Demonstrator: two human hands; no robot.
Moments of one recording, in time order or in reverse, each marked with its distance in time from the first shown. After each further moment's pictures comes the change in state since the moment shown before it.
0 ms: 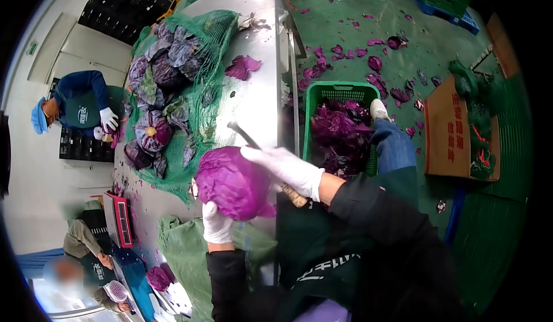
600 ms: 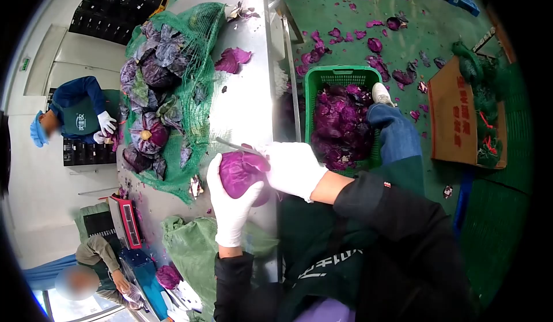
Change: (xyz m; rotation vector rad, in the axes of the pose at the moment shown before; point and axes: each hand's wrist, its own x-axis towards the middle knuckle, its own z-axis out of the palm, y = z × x) left_hand 0.021 -0.007 0.044 1.175 0.135 0.313; right_hand 0.019 0.037 -0.018 -1.198 0.533 -0.722
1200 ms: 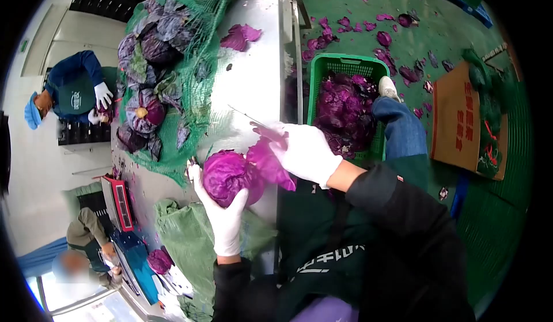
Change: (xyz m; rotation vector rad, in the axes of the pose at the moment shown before) left_hand -0.040 0.006 -0.019 -0.117 0.193 -0.178; right_hand -0.001 0.009 -0.005 0.220 -0.024 0.056
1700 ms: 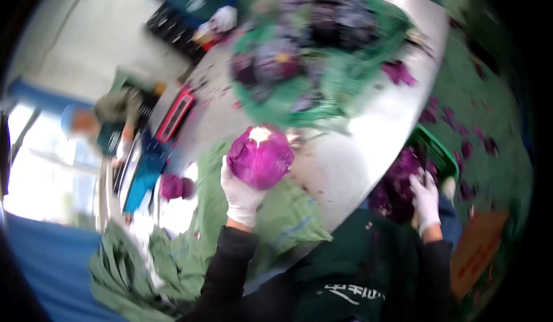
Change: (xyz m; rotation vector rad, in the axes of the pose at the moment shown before) left_hand -0.005 -0.071 -0.116 -1.482 0.211 -0.269; right_hand -0.019 0.093 -0.020 0.455 0.031 0.716
